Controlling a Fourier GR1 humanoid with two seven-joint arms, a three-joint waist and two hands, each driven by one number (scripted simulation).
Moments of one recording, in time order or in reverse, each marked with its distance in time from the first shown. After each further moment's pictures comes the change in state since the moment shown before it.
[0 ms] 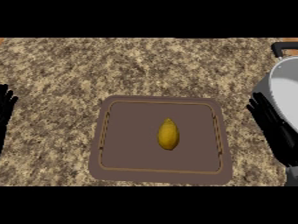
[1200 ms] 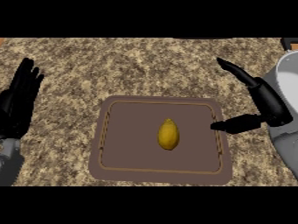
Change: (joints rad) left arm -0.192 -0.124 -0.049 -0.149 -0.052 0.139 0.342; right arm -0.340 -0.029 0.123 -0.041 0.469 -0.097 -0.080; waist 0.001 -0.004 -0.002
